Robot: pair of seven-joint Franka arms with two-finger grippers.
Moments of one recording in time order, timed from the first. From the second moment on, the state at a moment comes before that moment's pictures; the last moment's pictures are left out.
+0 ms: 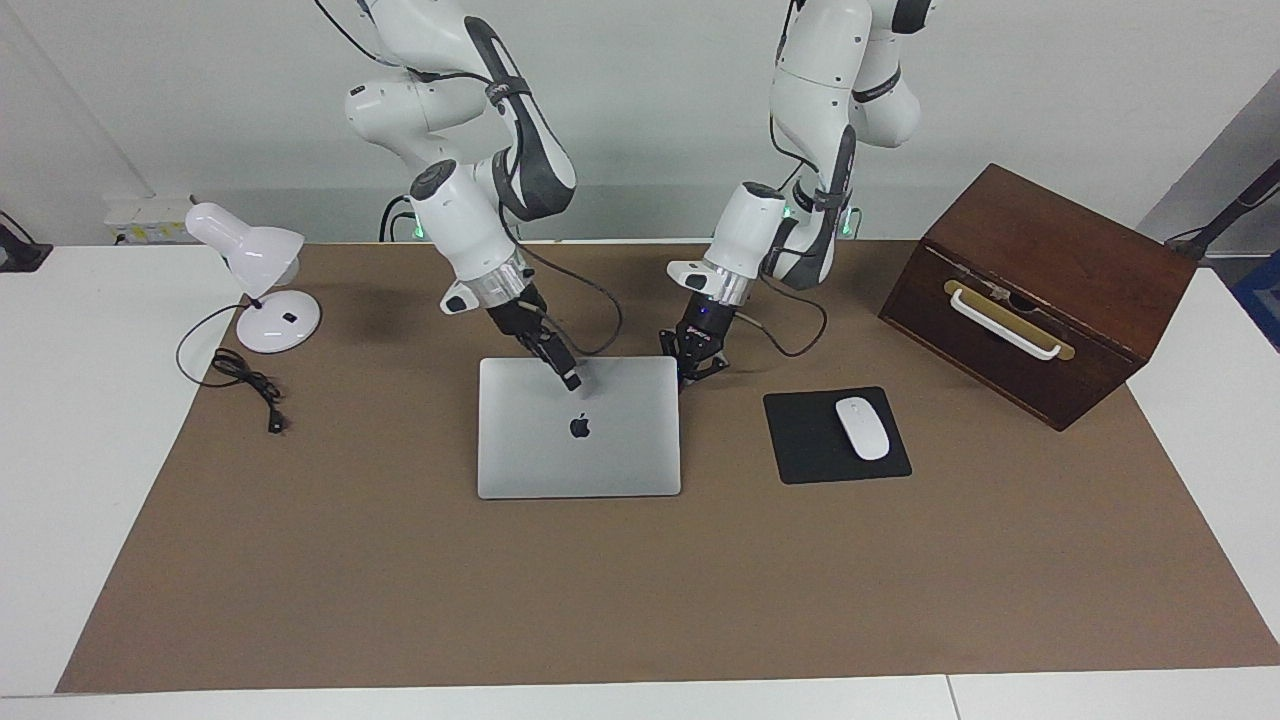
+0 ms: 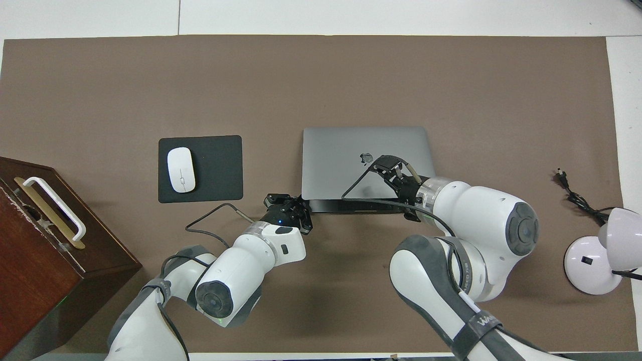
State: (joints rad) left arm -0.68 0.26 -0.02 -2.51 -0.02 3.48 0.08; right arm 0.42 0.04 0.03 -2.33 0.68 2.77 0.79
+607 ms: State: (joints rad) left arm -0.68 0.26 -0.02 -2.51 -0.02 3.48 0.08; right arm 0.42 0.07 0.02 -2.26 0.68 2.78 0.79
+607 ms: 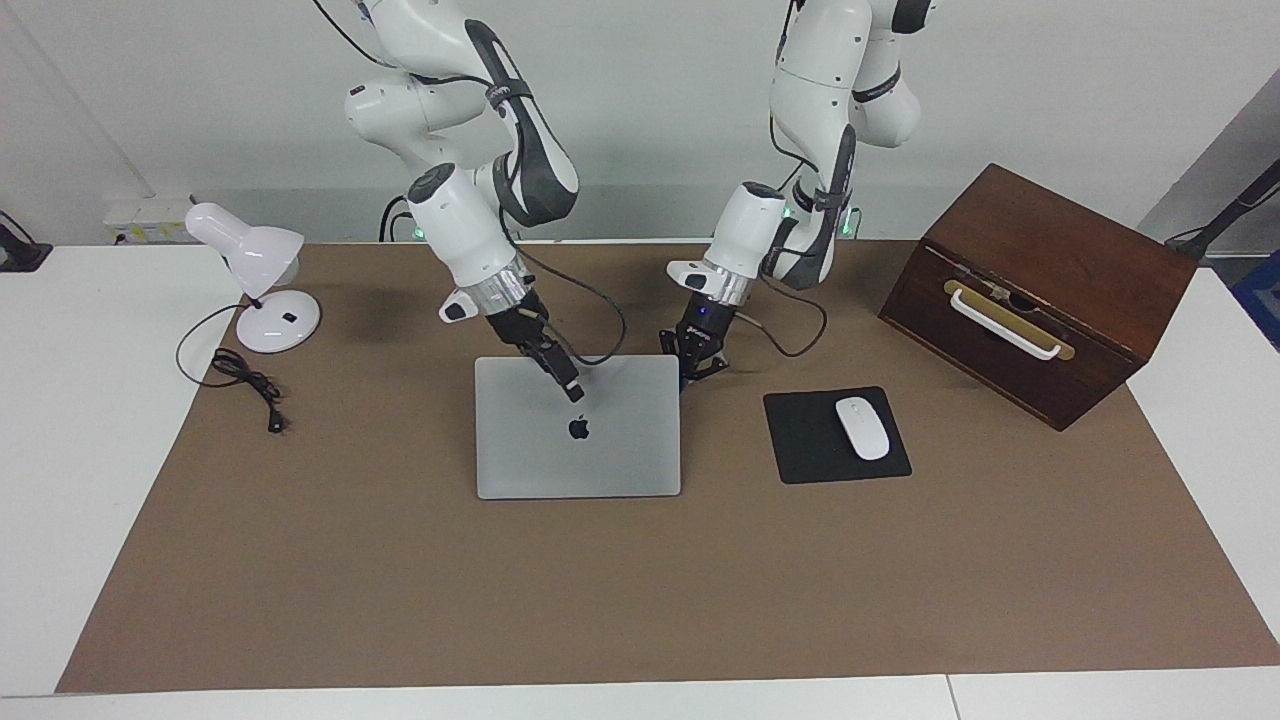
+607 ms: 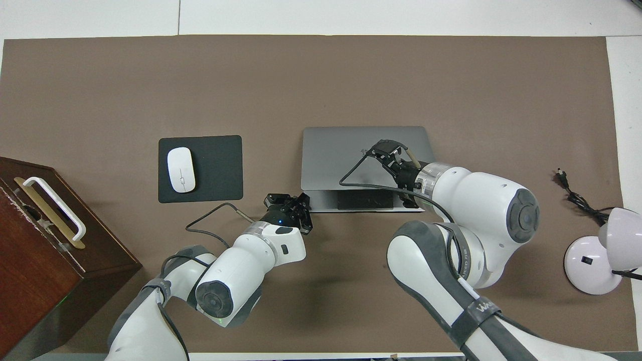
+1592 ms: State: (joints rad) left arm -0.69 0.26 -0.01 -2.51 -0.02 3.48 0.10; right arm 0.41 0.15 -0.02 -2.09 0.68 2.78 0.78
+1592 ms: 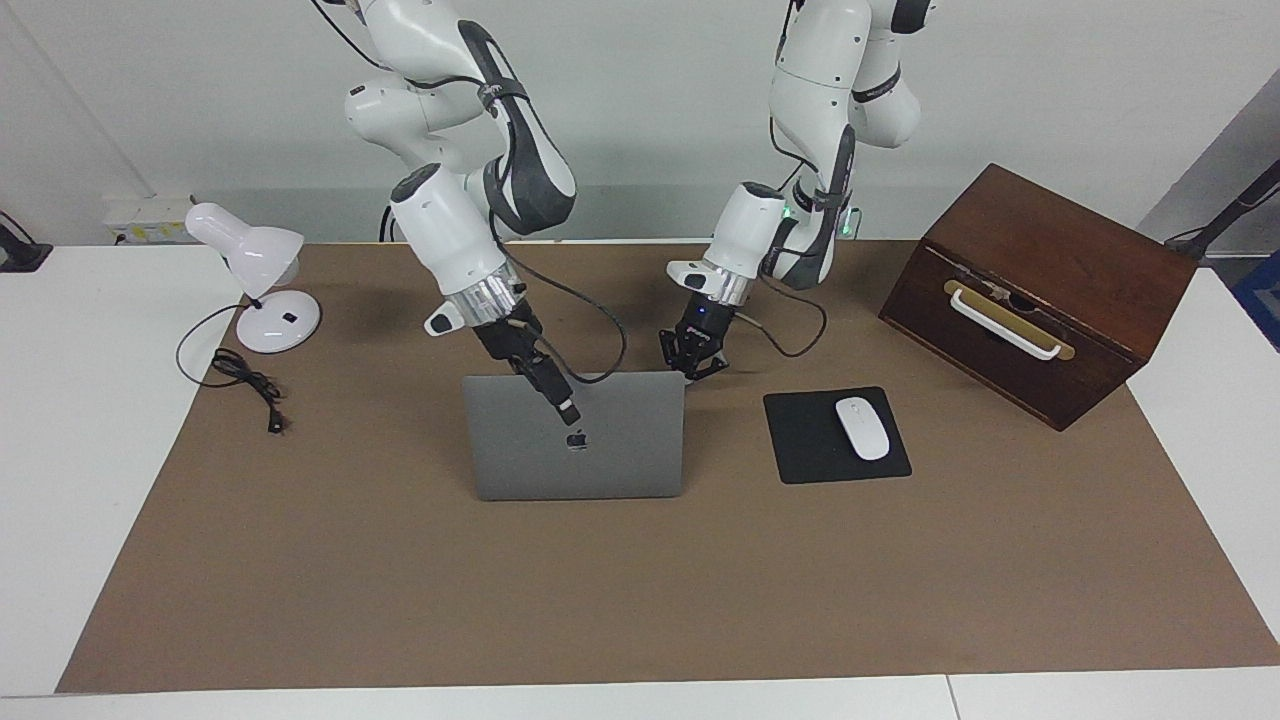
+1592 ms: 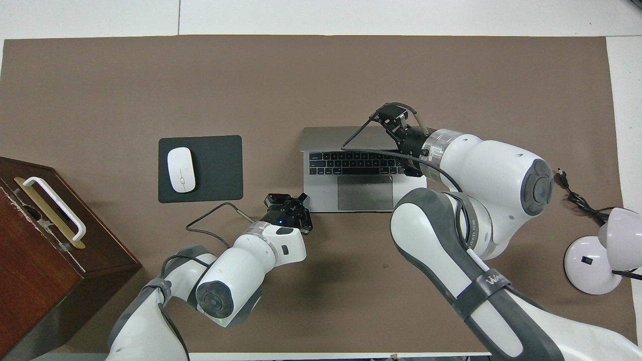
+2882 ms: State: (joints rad) left arm -0.69 0.26 0.00 -2.51 -0.02 3.49 0.10; right arm 0.40 0.31 -0.06 -1.82 0.68 2.78 0.77
